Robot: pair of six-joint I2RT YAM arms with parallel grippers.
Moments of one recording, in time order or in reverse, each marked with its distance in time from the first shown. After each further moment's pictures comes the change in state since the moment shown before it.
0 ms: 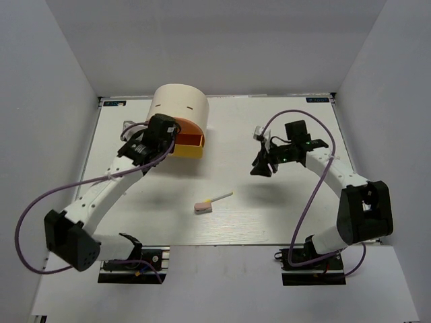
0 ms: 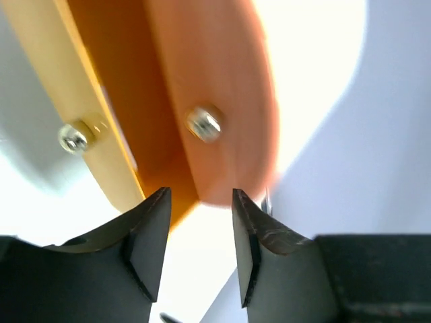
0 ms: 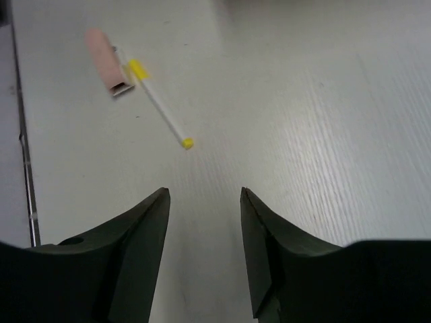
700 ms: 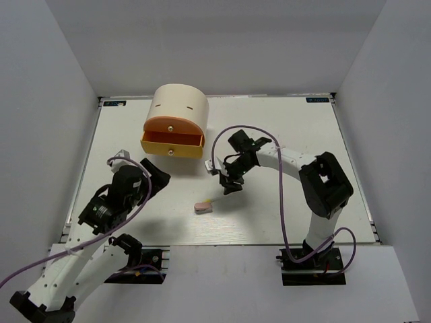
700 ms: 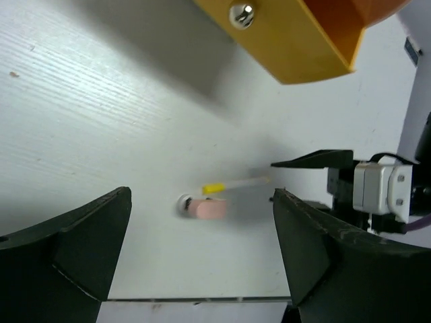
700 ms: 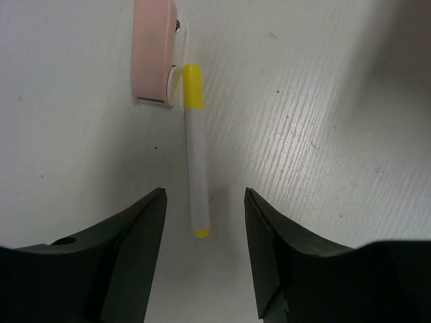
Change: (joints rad) left arm -0.001 -0.651 -0.423 -0.134 0.270 0.703; right arm 0.413 0.360 0.257 -0.207 0.135 -0.487
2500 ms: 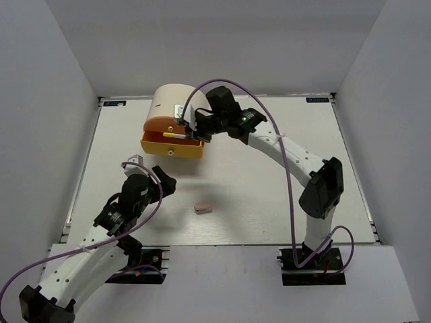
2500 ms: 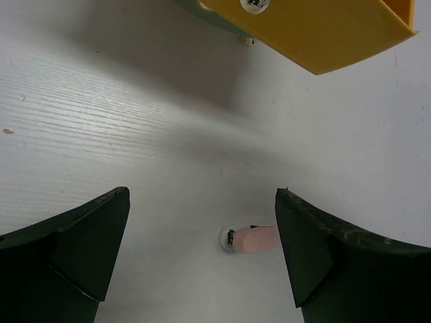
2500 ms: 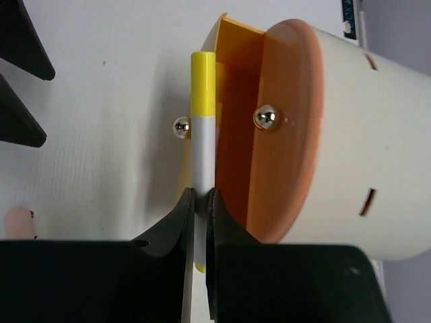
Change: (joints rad) left arm 0.000 -0.071 -0.306 0.332 0.013 0.229; right arm 0.130 0.019 0.591 0.143 0.244 0.407
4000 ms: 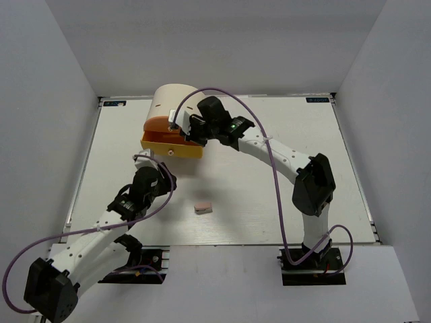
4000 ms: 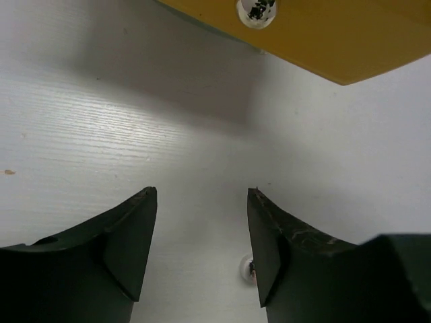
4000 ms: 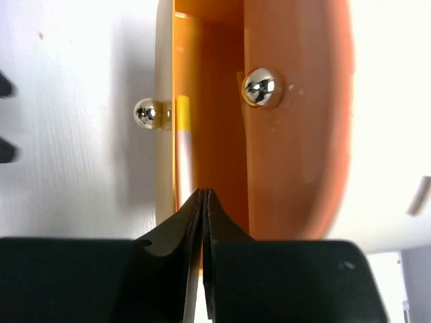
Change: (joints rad) left arm 0.000 0.178 -0.027 0.200 -0.032 0.102; right arm 0.042 0.114 -0.048 0.125 0.211 0.066
